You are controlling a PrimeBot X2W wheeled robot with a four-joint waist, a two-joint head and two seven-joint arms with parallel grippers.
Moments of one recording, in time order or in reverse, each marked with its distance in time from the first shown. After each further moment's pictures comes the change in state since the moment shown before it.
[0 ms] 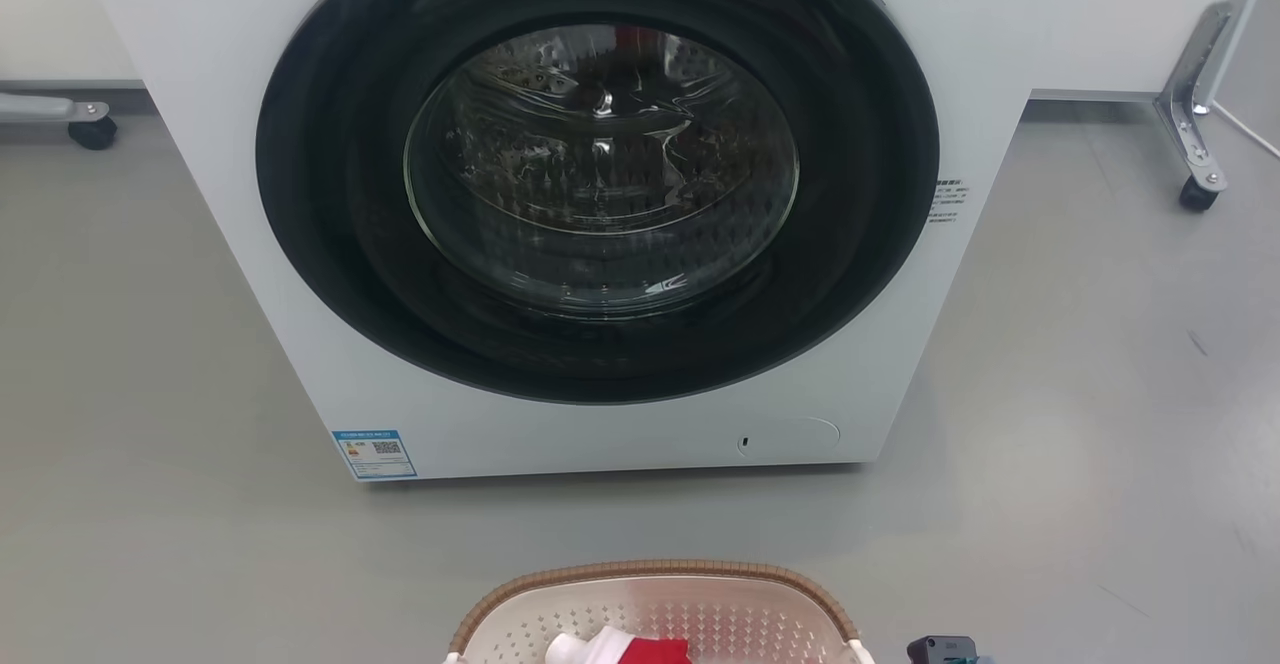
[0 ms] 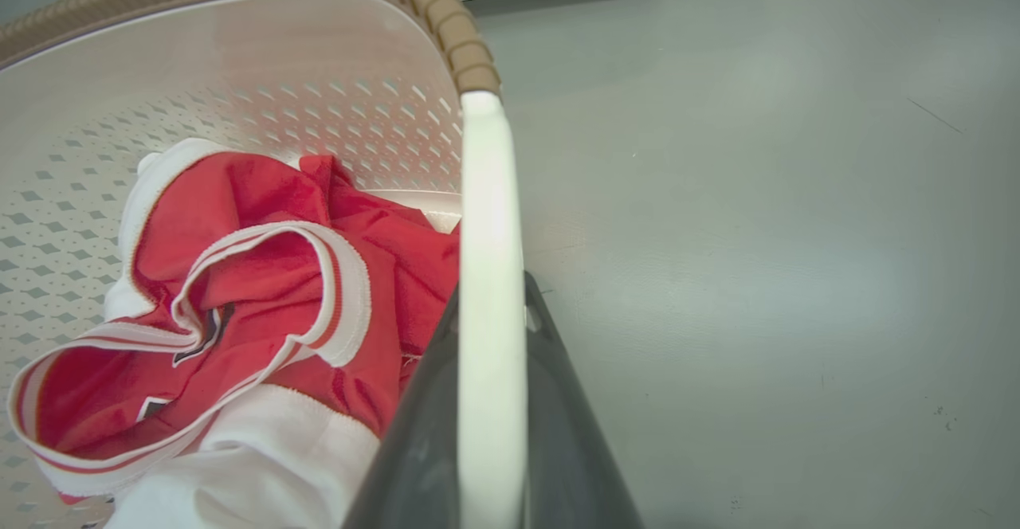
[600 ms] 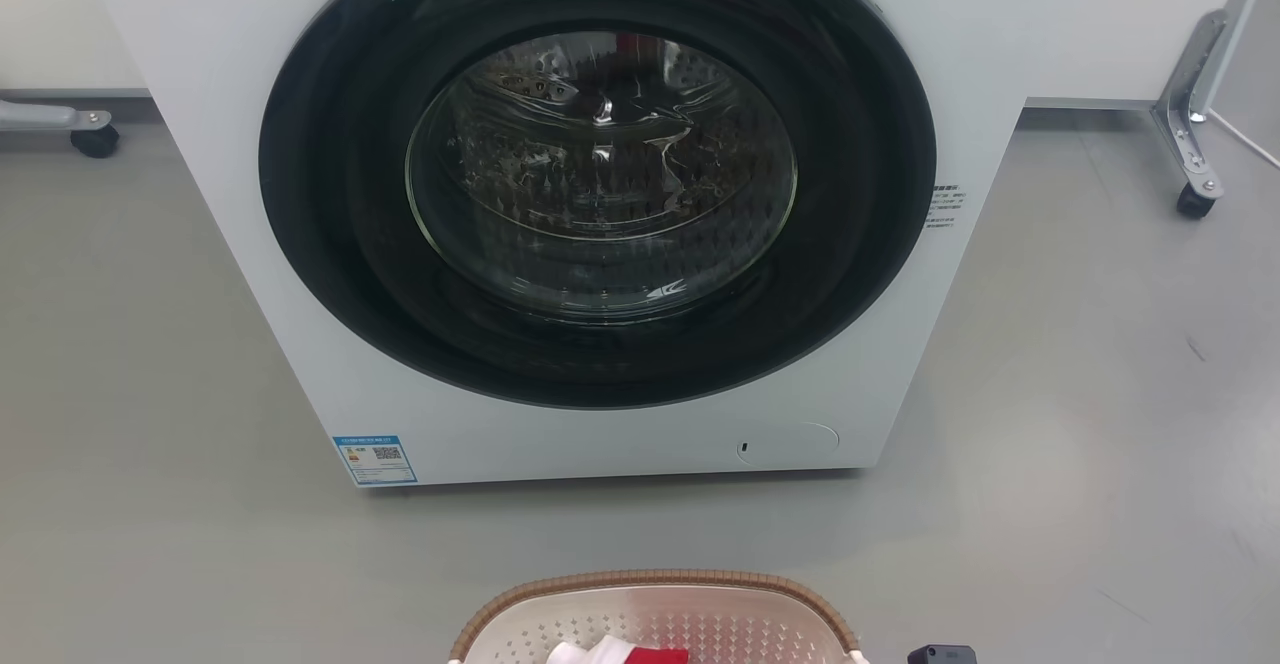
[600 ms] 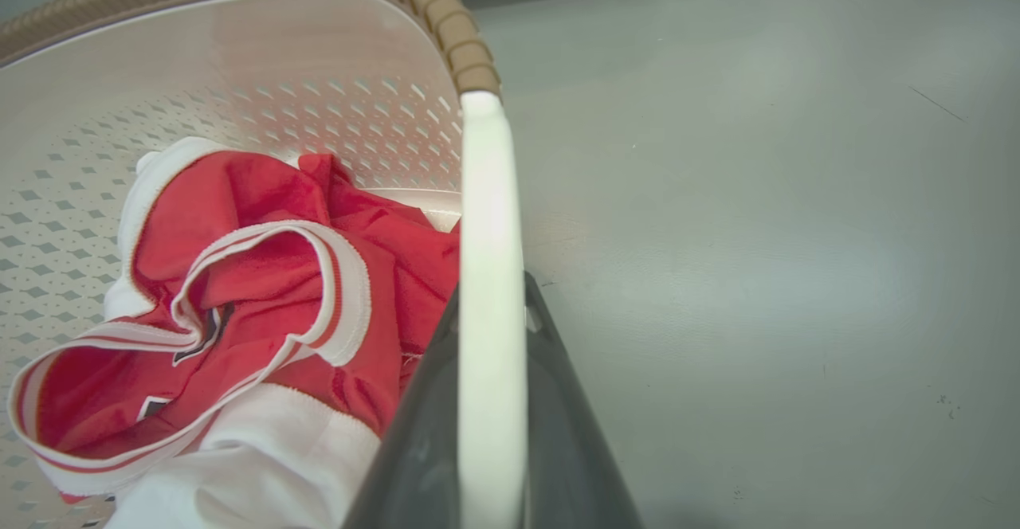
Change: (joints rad) left arm 0.002 0.002 -0.022 0.007 -0.012 0.007 0.003; right arm 0.000 0.000 0.044 0.011 0.053 -0.003 -0.007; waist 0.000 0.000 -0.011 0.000
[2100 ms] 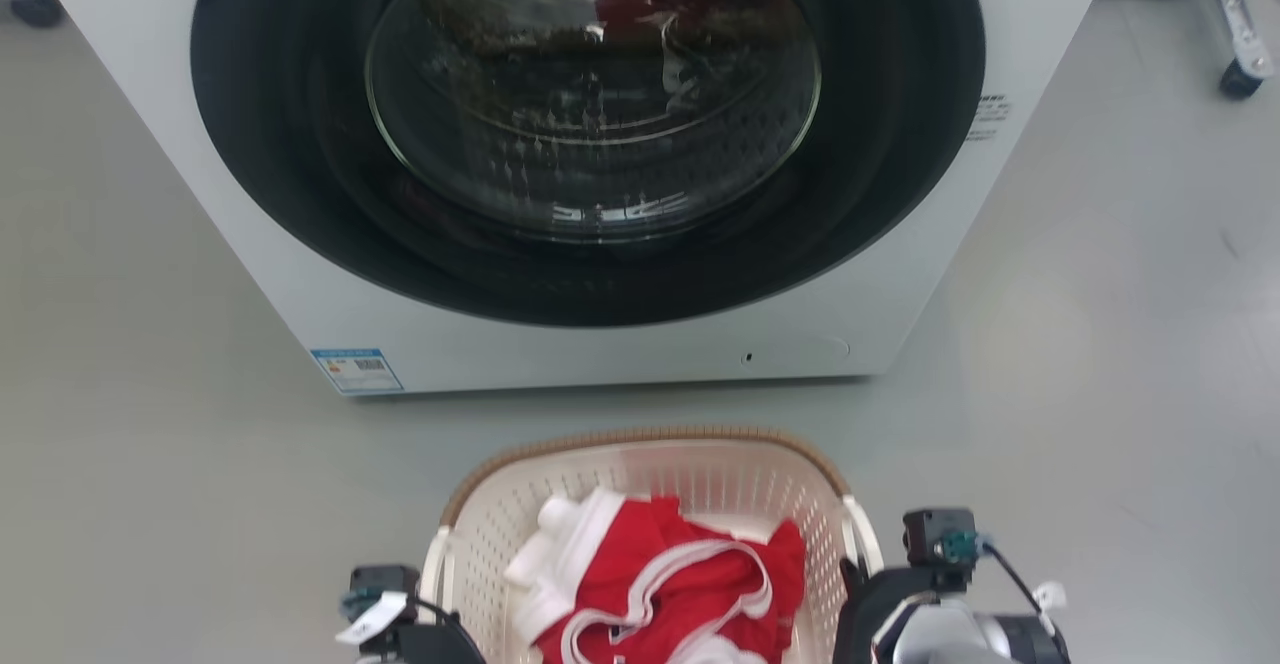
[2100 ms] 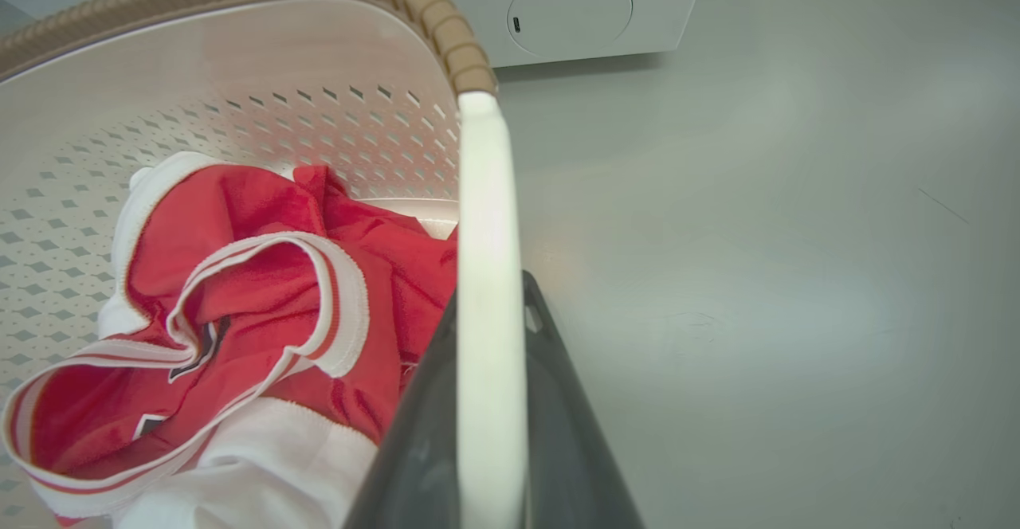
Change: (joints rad) left arm -0.145 0.000 -0.009 -0.001 -0.018 0.014 -0.046; right arm -0.208 0.000 0.062 0.051 0.049 0.000 -0.062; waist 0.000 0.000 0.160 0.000
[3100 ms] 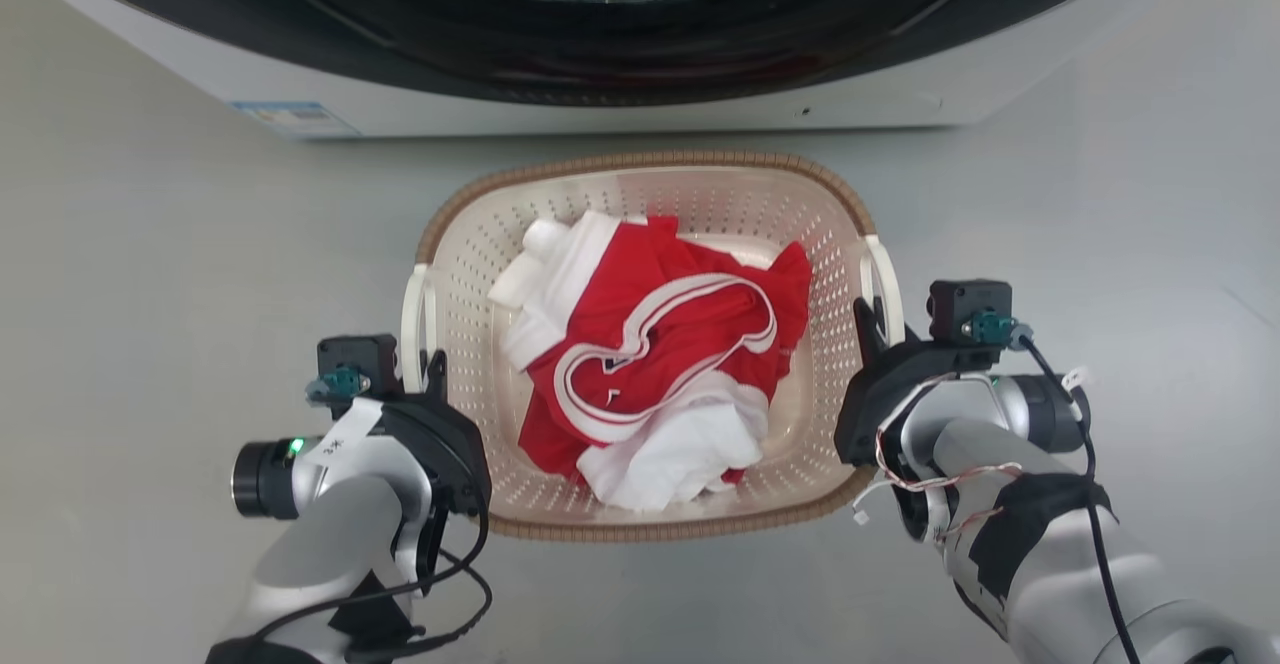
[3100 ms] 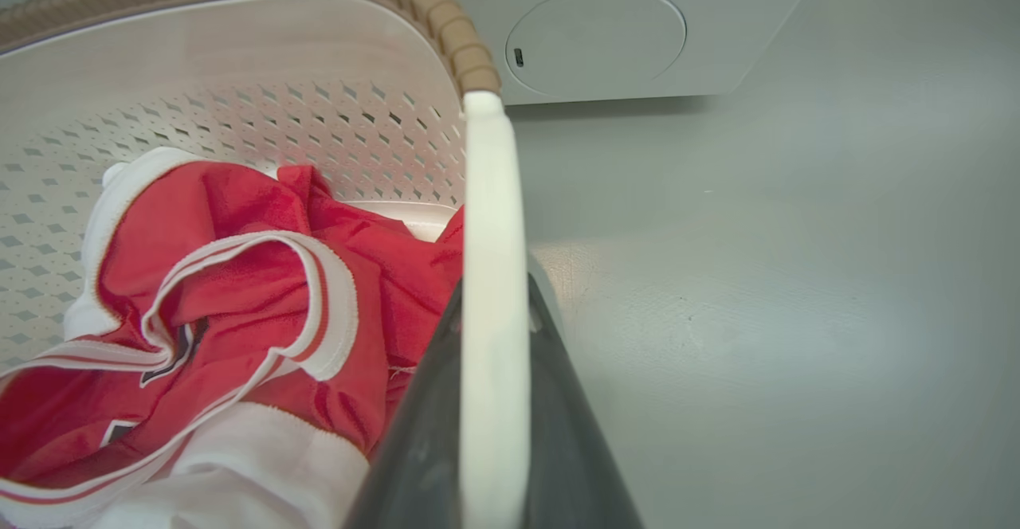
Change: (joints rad) left arm -0.306 0.001 0.036 -0.022 0.013 0.032 -0.092; right arm -0.326 -0.007 -0.031 0.048 -0.048 0.000 -0.104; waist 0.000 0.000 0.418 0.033
